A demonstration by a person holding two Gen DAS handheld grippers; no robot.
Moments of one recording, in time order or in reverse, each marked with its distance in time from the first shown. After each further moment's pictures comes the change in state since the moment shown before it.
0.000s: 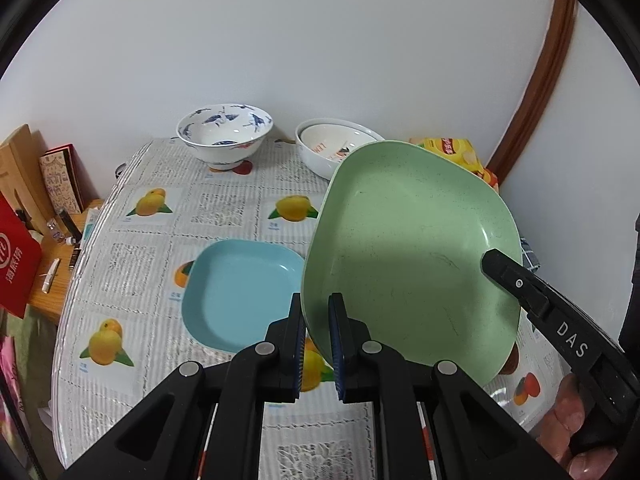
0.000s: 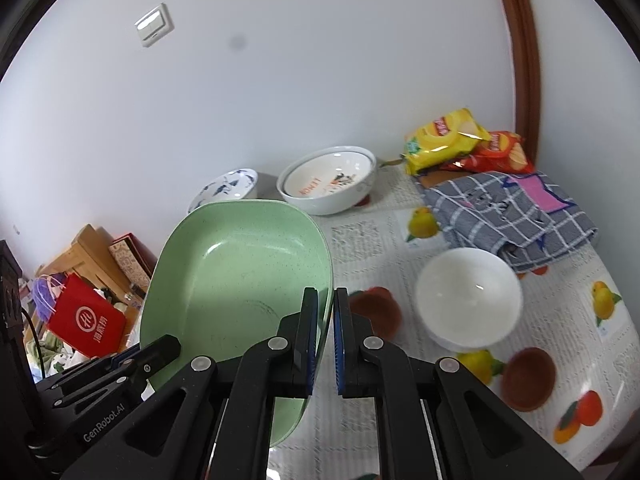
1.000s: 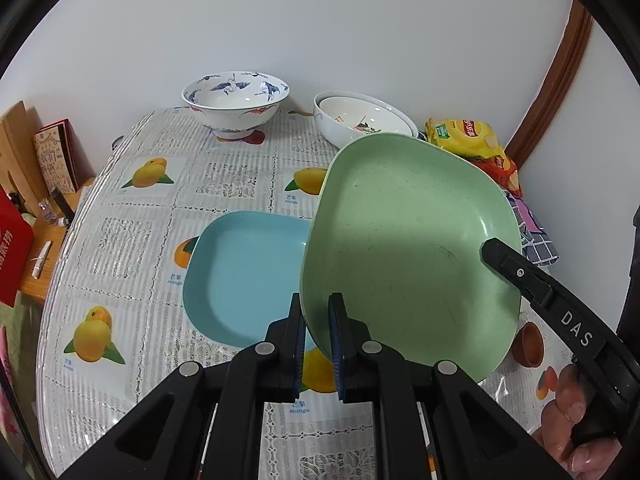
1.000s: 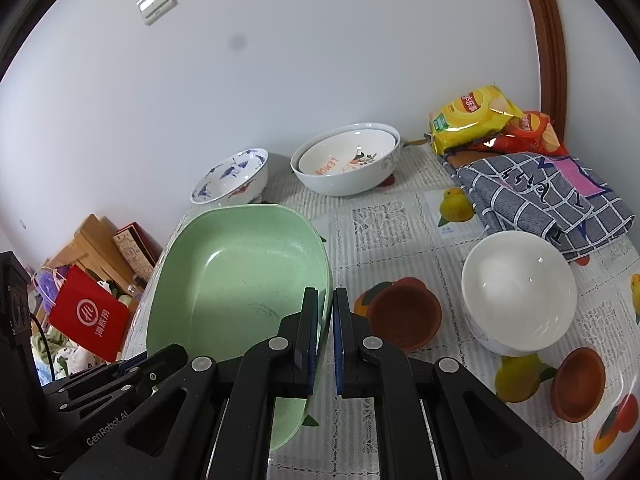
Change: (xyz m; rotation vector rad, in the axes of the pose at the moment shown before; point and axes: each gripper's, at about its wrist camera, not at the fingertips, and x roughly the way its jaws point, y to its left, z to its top) left arm 0.046 0.029 -0.016 -0.017 0.058 -0.005; right arm 0.051 0.002 -0.019 -0.003 0.029 0.031
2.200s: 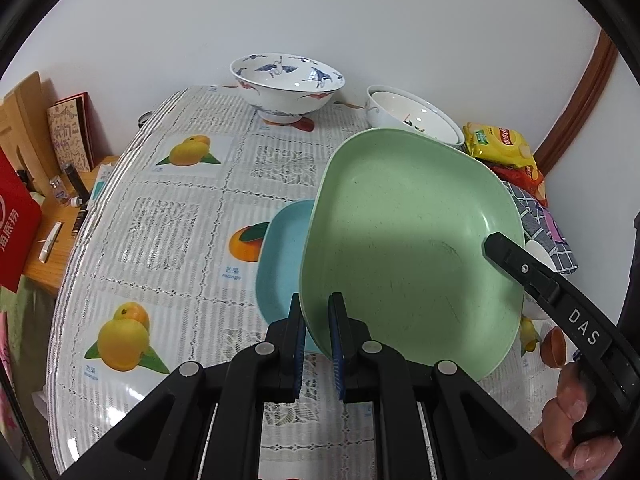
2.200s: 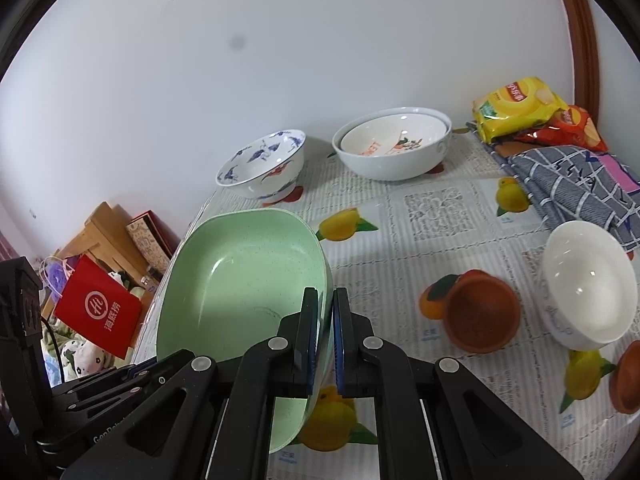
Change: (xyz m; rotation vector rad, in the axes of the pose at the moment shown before) left arm 0.015 0.070 0.000 -0.057 0.026 0.018; right arm 0.044 0.049 -0.013 -0.027 0.017 0.063
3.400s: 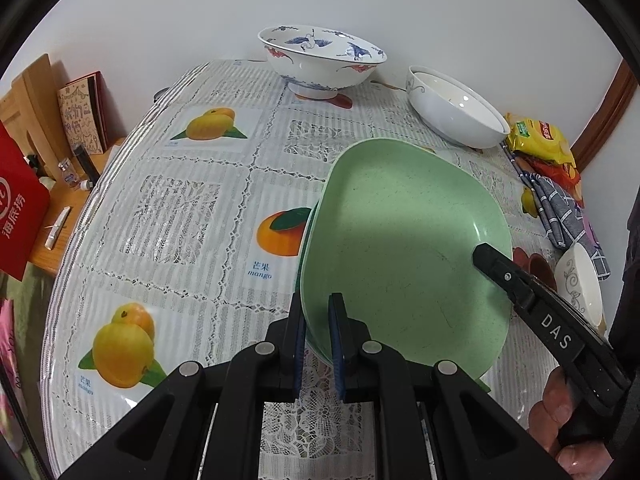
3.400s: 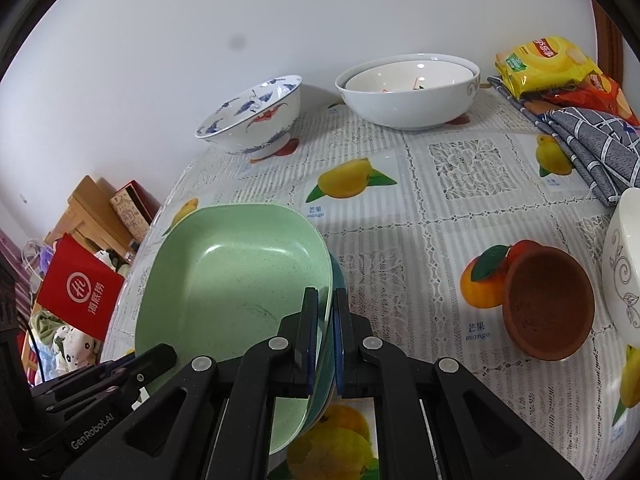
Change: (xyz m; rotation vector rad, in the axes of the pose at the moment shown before) left arm 0.045 0.022 0.002 -0.024 0.048 0.070; right arm 0.074 0.000 -0.015 -0.003 0.105 -0.017
